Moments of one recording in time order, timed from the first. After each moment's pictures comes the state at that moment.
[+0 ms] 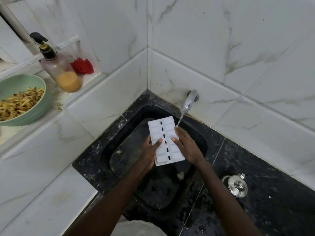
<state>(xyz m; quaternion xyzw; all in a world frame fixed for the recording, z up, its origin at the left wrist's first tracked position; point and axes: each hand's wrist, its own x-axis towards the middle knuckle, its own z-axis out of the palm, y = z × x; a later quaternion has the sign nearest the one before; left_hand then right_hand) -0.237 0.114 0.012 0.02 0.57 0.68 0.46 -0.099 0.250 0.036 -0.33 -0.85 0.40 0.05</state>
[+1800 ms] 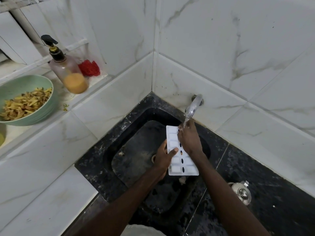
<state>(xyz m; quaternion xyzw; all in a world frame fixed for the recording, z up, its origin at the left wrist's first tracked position) -0.201 0.128 0.023 0.13 0.63 0.62 0.45 -0.151 0.275 0.046 -0.41 -0.86 0.26 0.12</state>
